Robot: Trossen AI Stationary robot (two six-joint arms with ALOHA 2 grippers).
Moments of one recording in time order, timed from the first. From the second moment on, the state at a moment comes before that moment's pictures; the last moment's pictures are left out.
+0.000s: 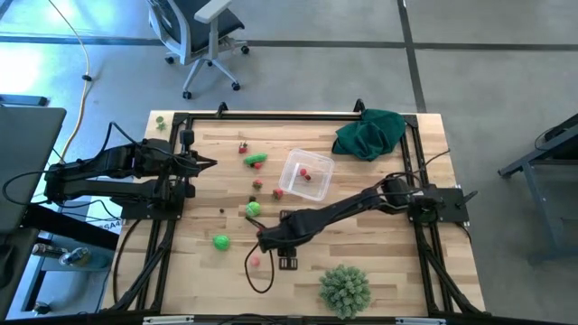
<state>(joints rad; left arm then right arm) 0.23 0.49 0.71 -0.73 -0.20 0.55 0.30 2.35 2.00 -0.94 0.01 0.27</state>
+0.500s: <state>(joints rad) 0.23 0.50 0.71 -0.73 -0.20 0.55 0.30 2.37 2.00 -0.96 -0.01 0.25</state>
